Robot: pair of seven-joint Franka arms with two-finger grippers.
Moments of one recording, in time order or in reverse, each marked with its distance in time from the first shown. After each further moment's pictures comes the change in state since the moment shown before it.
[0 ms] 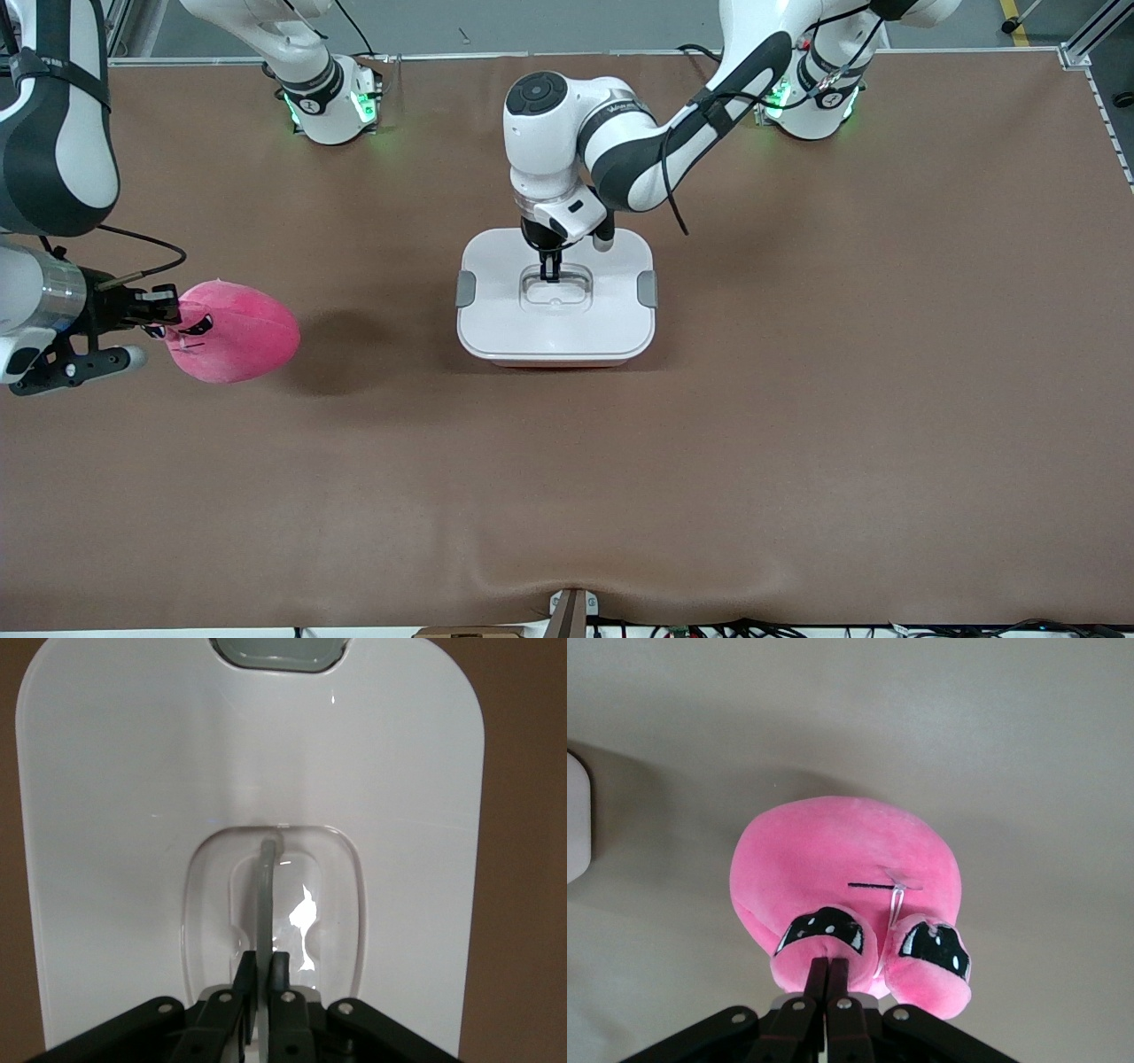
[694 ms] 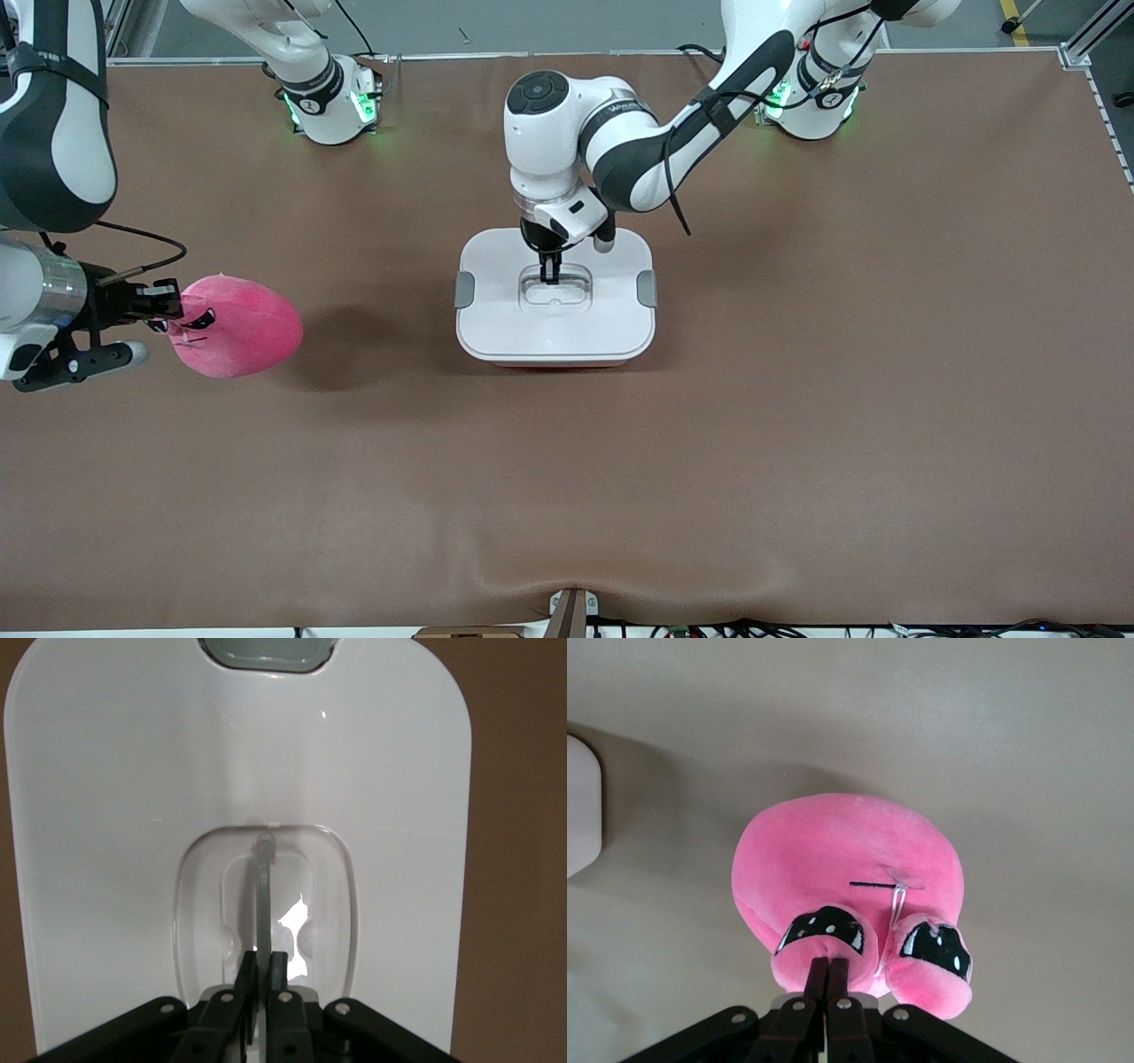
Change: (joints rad) left arm 0.003 -0.001 0.001 0.016 0.002 -0.003 0.000; right arm 0.003 0.000 0.007 0.010 0.008 -0.038 -0.003
